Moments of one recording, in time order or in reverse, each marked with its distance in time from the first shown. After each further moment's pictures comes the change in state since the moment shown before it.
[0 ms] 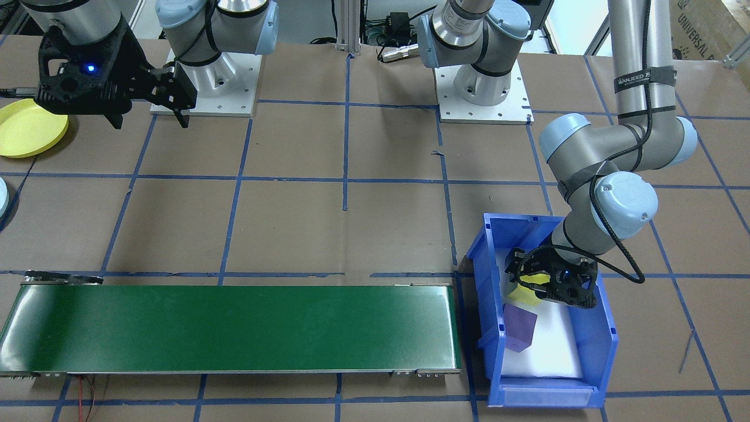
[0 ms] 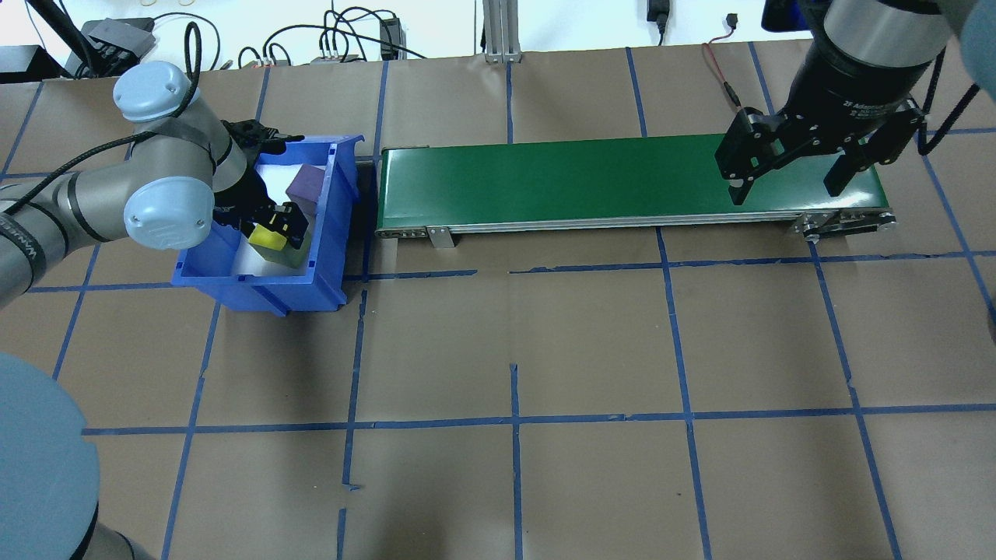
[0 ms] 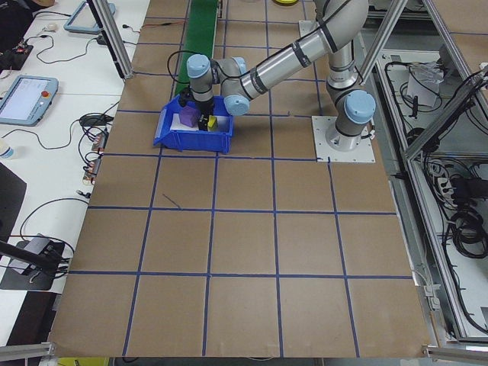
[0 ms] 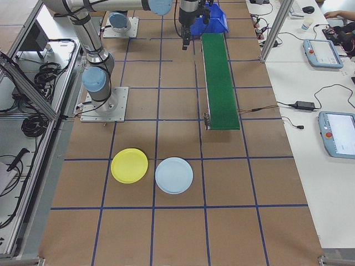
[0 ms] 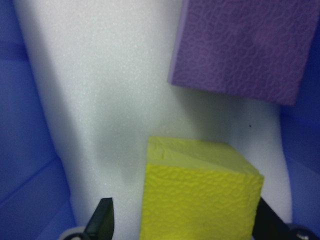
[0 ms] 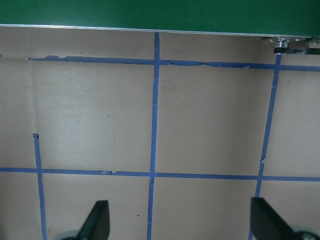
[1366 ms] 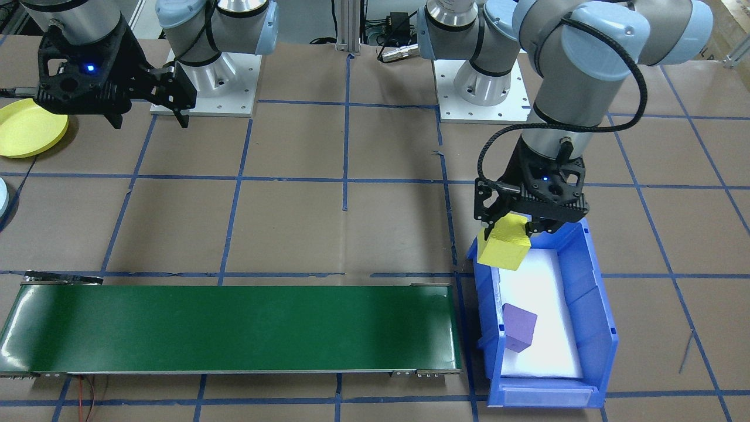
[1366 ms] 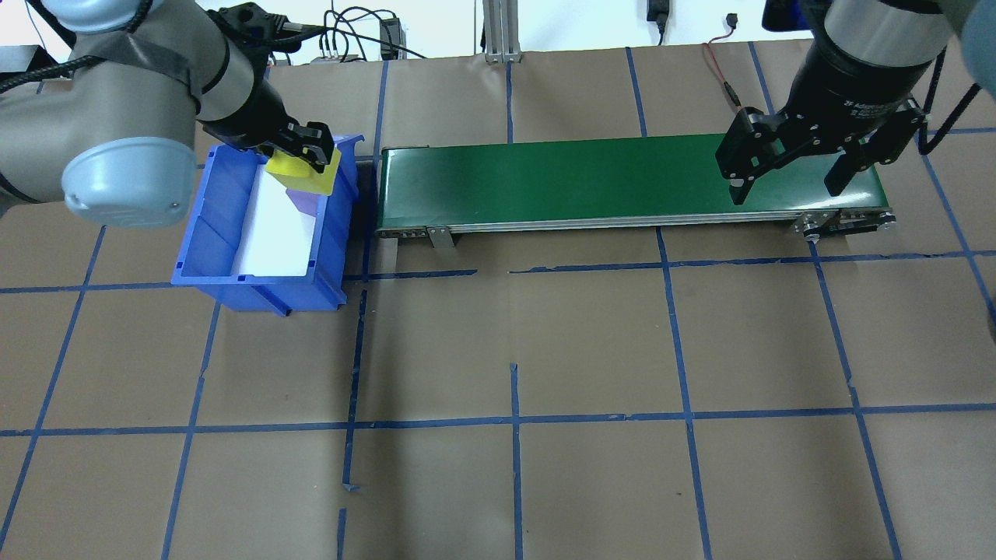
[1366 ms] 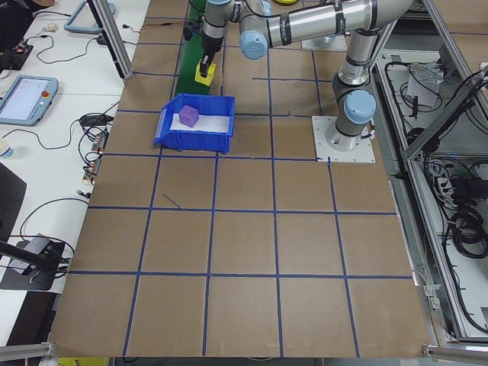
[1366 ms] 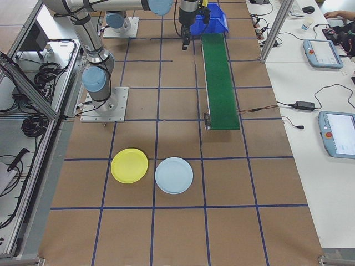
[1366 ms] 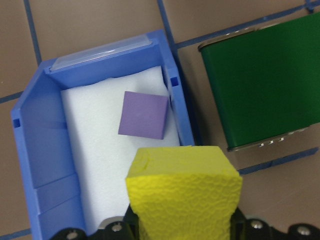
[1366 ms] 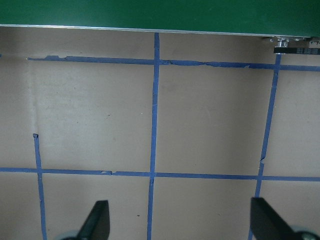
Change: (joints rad) left arm -0.198 0.275 0.077 -0.090 -0.053 -0.229; right arm -0.001 0.000 0.000 0.000 0.000 0.000
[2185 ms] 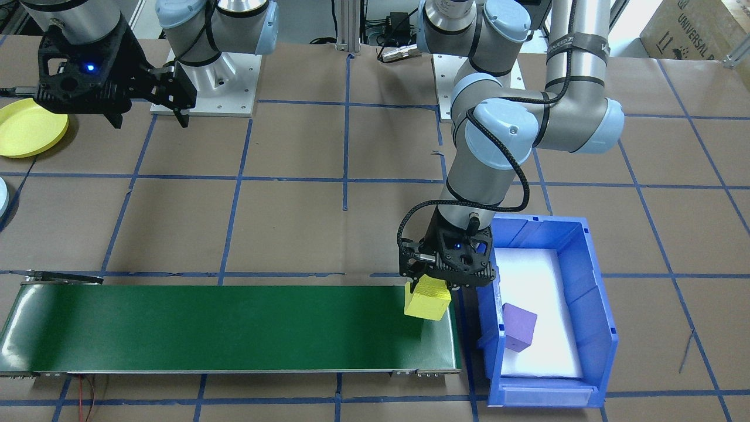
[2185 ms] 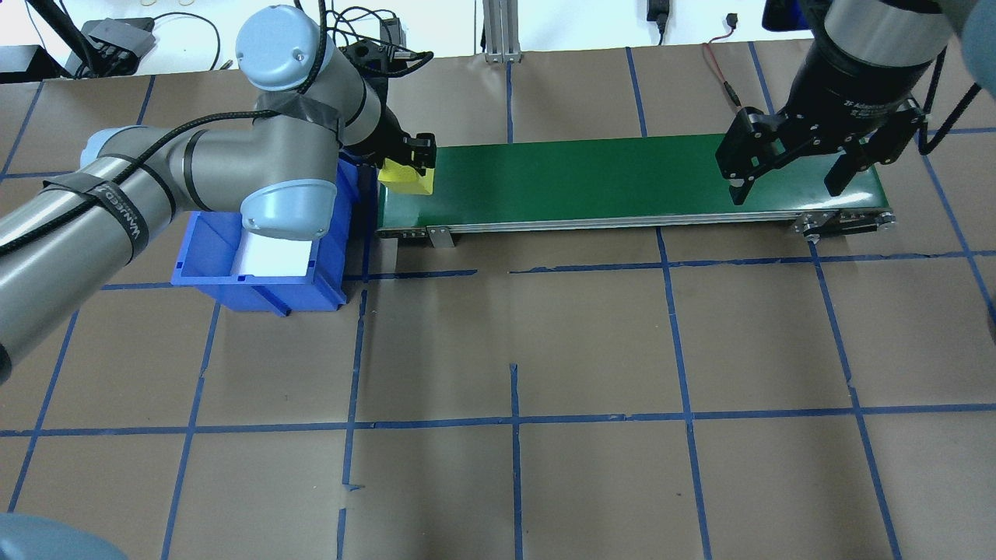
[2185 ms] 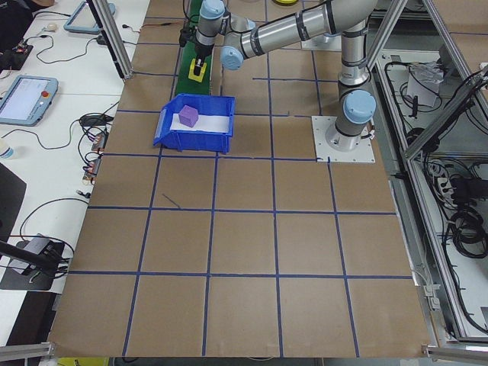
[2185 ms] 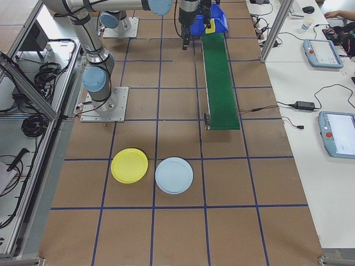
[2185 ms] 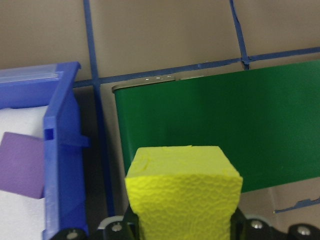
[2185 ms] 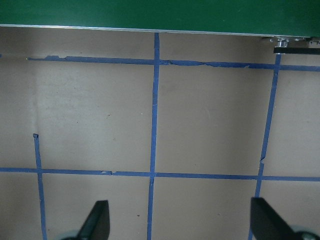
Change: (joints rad) left arm -0.121 -0.235 0.005 0.289 -0.051 -0.194; right arm 0.000 0.000 0.000 0.000 0.000 0.000
